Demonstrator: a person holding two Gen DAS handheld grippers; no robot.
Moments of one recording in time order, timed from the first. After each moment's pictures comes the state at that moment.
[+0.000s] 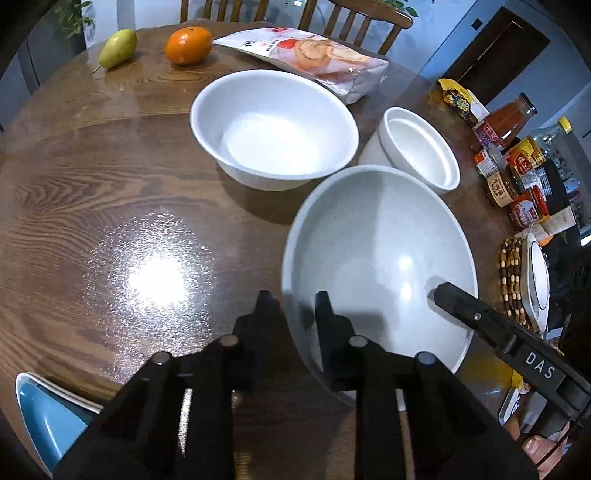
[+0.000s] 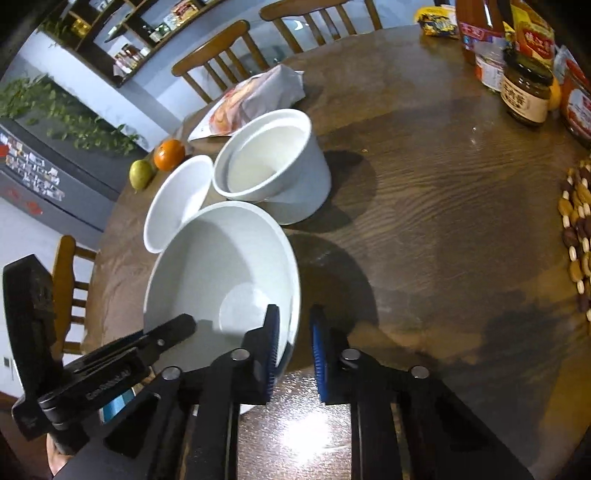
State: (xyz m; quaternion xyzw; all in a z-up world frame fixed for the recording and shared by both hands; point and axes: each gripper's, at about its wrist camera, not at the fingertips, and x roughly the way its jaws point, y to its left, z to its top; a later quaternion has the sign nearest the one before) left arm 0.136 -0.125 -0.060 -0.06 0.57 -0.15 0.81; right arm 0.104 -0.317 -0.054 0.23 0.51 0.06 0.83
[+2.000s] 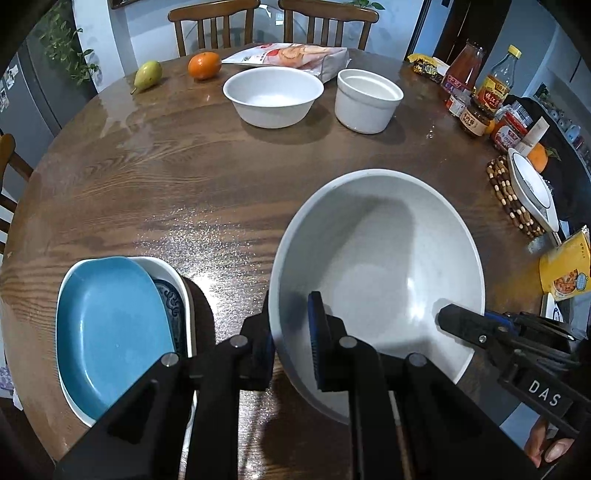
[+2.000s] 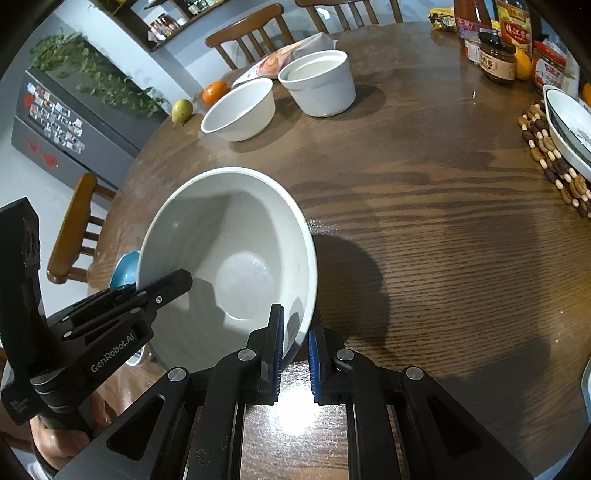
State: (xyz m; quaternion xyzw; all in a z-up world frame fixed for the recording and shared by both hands) left arm 0.017 -0.113 -0.045 0.04 0.53 -0.13 0.84; right arm -0.012 -0.278 -0.054 0.19 0.52 0.09 0.83
